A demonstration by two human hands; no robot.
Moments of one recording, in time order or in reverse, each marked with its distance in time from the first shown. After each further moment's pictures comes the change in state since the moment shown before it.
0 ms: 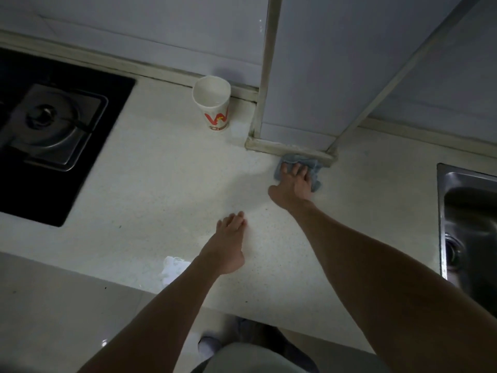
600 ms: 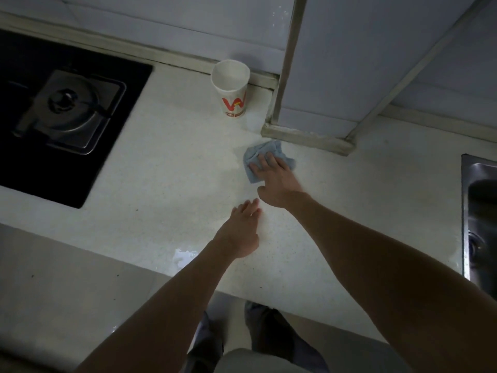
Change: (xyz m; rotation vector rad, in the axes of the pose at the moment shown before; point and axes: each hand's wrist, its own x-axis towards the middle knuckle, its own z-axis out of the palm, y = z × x) left_hand -0.001 -0.007 0.006 -0.001 0.054 0.043; right_hand -0.012 -0.038 0.026 -0.174 0.018 -0.552
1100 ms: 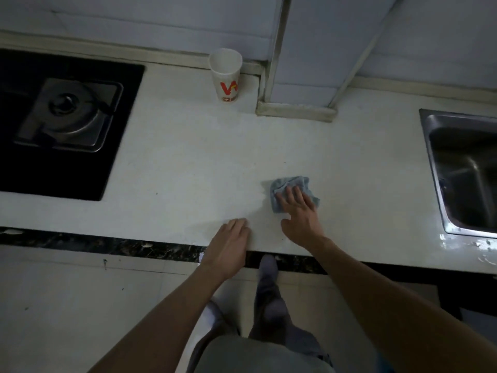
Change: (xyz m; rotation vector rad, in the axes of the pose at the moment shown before) left_hand -0.124 -0.059 0.057 0.199 0.153 0.217; right_hand -0.160 -0.078 0.089 0.180 0.137 0.351
